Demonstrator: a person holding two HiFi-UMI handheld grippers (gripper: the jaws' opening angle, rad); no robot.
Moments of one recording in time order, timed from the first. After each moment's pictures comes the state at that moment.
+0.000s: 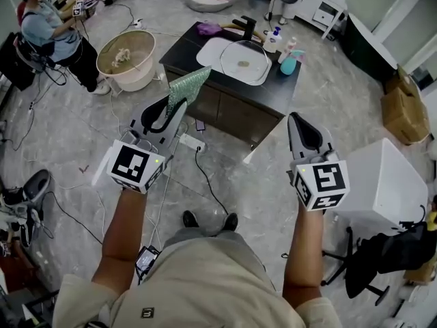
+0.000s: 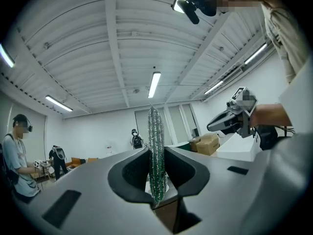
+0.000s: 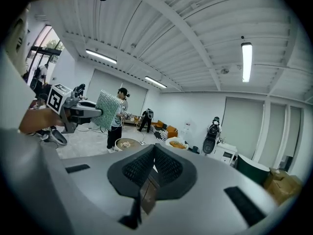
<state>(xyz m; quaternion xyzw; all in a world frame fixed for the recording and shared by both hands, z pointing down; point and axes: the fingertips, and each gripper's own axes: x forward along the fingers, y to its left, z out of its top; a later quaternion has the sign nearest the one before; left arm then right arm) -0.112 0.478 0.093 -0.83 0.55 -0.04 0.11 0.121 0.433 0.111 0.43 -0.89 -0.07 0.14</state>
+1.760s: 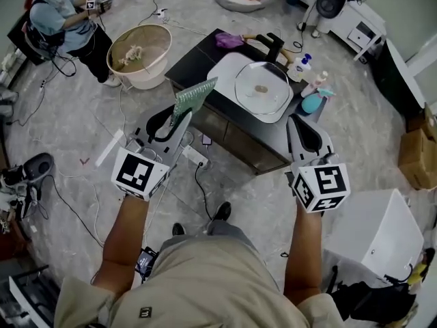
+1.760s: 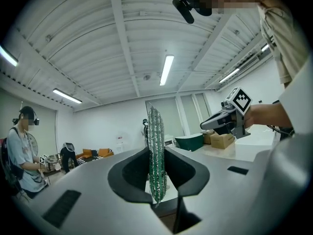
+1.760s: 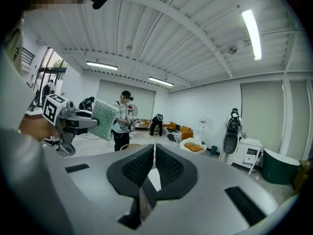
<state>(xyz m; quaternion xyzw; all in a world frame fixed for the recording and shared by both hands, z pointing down) -0.149 0.262 0.137 -0.79 0.61 -0.07 0.07 0.057 0.171 0.151 0.34 -0.93 -0.02 0.12</state>
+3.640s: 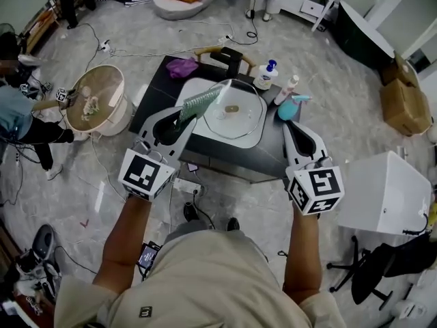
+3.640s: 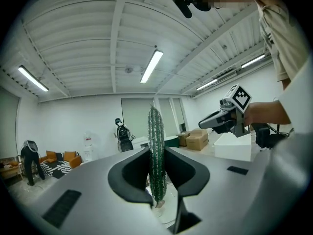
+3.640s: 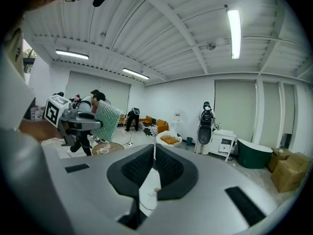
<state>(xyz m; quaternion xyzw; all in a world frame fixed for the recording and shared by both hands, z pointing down) -0.145 0.044 0.162 -0.89 0.45 -0.07 0.07 0.068 0.032 0.167 0.48 -0.87 0.01 0.14</state>
